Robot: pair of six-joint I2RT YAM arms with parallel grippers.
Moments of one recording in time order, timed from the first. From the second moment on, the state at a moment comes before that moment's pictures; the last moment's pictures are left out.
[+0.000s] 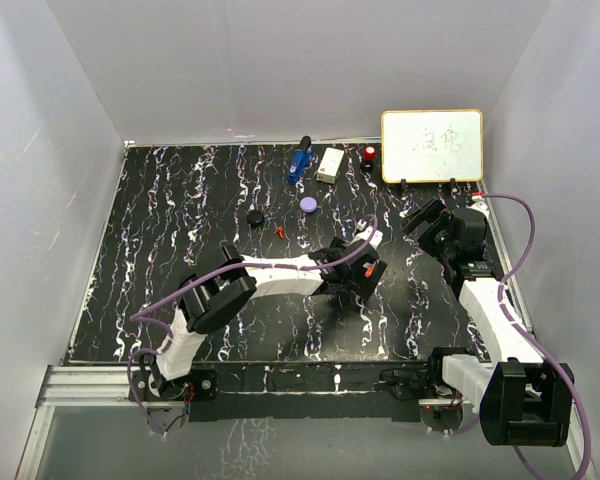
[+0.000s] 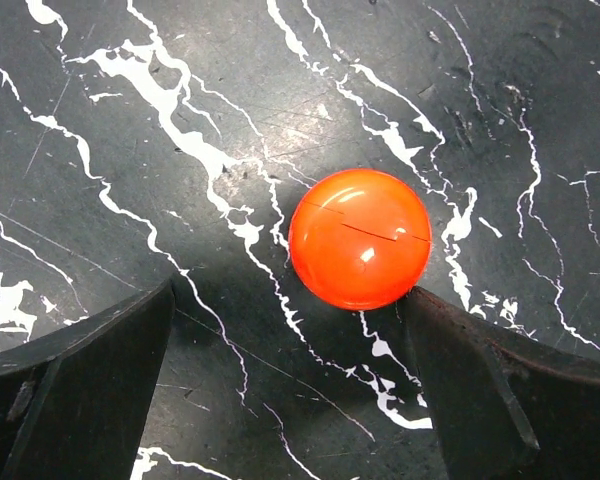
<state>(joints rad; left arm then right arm) -1.10 2.09 1.40 -0.17 -0.32 -0.37 -0.04 1.01 0.61 -0.11 -0.08 0.68</state>
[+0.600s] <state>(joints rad) -1.11 2.10 1.37 -0.04 -0.29 -0.31 -0.06 1.01 0.61 -0.10 -0.14 0.68</state>
